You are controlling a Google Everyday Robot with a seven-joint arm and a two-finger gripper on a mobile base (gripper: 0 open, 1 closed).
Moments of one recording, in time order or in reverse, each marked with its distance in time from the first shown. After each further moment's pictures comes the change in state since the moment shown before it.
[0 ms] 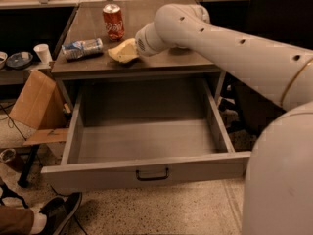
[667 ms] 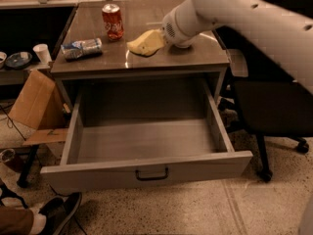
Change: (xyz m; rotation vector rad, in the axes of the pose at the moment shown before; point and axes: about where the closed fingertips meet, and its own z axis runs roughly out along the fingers) arm 0.004 -0.030 -0.102 -0.001 0.047 -0.044
